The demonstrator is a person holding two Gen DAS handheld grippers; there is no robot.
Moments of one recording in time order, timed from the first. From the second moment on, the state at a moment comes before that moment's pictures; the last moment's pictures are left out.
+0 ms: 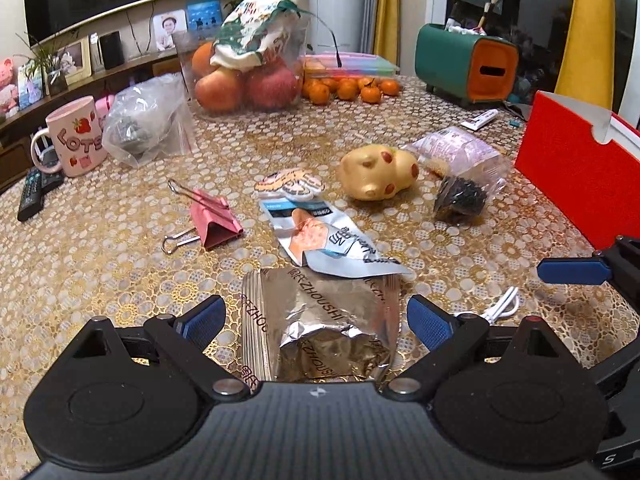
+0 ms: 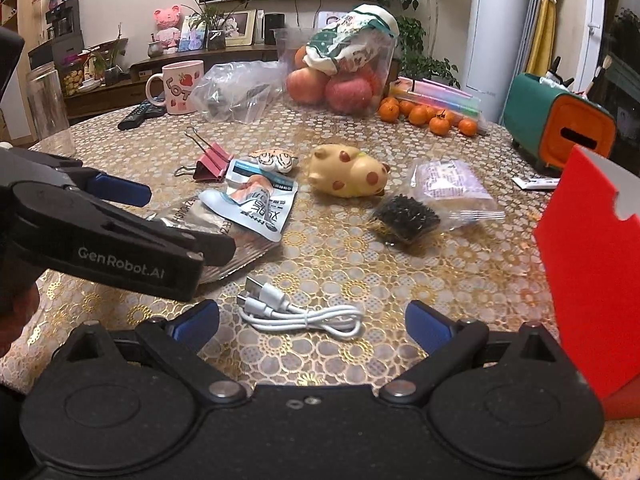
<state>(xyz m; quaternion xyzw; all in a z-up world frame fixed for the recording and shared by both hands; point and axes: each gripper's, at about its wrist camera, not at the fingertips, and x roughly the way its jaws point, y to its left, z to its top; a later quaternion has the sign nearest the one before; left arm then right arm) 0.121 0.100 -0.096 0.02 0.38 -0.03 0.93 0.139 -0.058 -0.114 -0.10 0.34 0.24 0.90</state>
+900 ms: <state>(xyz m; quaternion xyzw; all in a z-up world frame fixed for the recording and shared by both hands) 0.129 0.098 -0.116 0.01 0.38 -0.03 0.93 0.141 -0.052 -0.130 -0.08 0.34 0.22 0.91</state>
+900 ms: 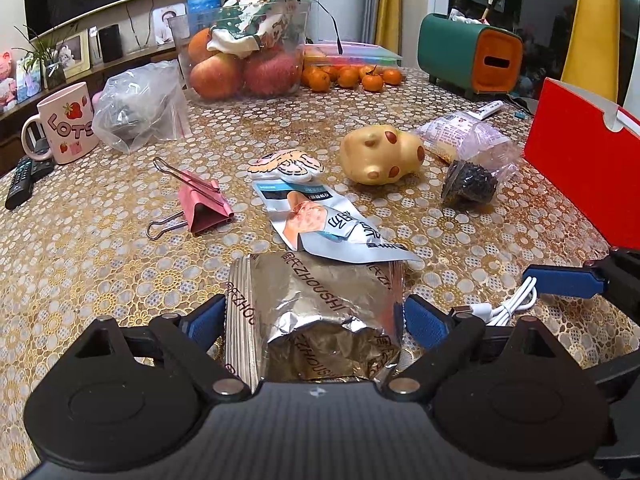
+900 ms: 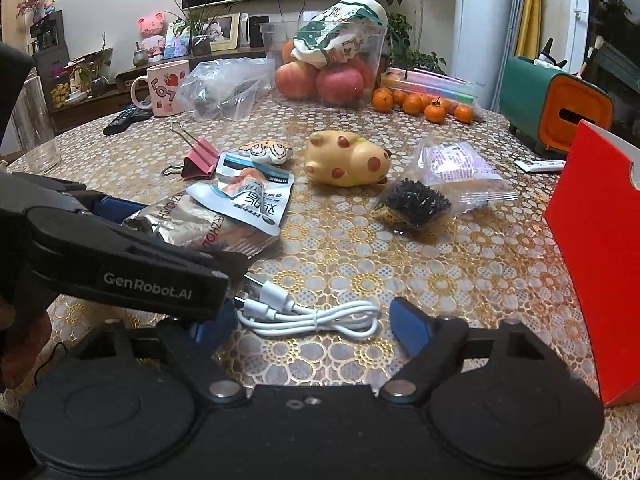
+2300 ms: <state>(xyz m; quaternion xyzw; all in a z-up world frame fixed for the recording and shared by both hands) 0.071 0.053 -0.065 -0.03 0.38 -0.04 0.92 0.103 -0.133 -0.078 -0.05 0.31 0.18 0.93</state>
